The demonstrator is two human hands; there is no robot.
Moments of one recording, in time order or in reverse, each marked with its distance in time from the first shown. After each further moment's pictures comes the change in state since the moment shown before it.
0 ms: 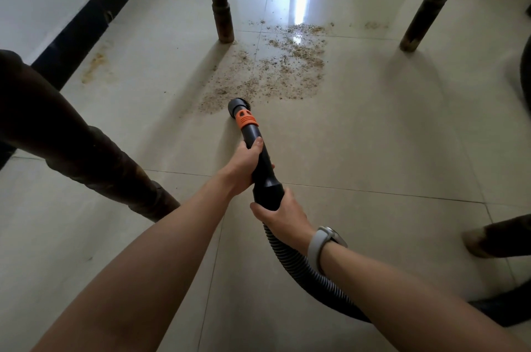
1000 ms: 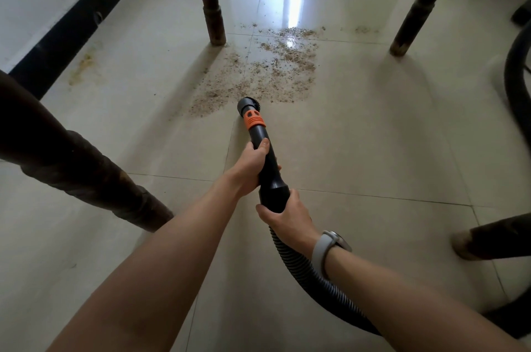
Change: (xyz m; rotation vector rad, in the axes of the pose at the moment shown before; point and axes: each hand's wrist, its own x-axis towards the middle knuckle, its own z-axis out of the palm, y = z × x) left_hand 0.005 -0.001 0.030 -0.008 -0.051 -0.008; right_hand -0.002 0.005 -0.024 -0.042 0.063 0.011
